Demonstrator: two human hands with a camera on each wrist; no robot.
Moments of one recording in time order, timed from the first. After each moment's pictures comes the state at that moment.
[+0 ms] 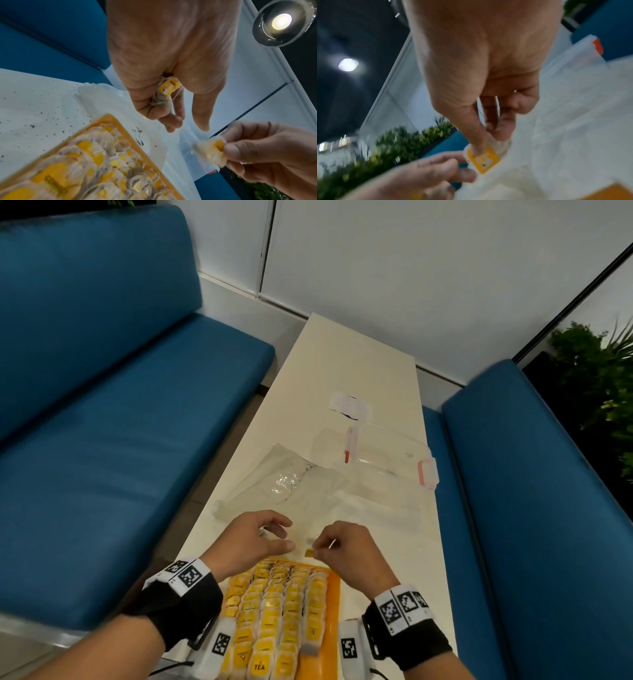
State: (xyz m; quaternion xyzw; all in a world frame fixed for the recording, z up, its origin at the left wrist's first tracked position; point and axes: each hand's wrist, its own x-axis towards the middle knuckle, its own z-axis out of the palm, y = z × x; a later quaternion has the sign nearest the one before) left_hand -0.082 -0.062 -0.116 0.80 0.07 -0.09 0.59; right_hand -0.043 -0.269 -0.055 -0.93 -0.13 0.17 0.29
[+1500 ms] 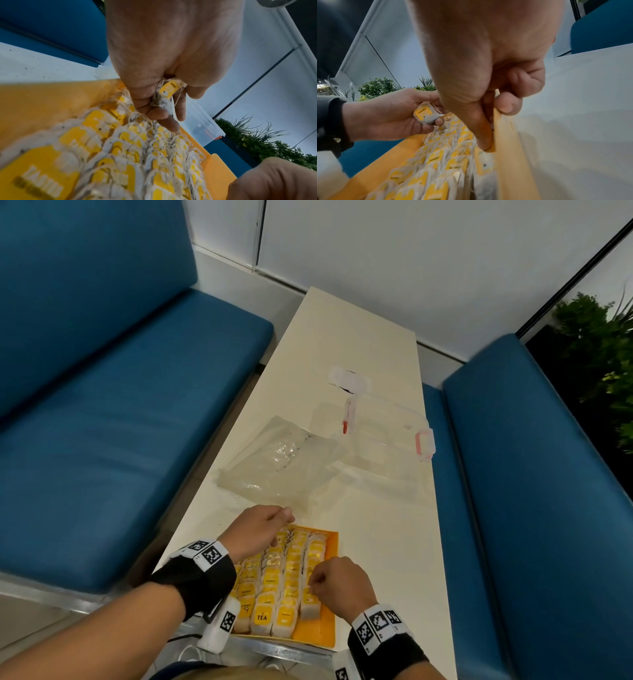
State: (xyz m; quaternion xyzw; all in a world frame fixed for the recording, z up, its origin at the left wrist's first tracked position) left_hand -0.105 -0.092 -0.144 0.83 0.07 -0.15 0.54; right_hand -0.117 -0.304 -0.139 -0.96 -0.14 0.25 0.07
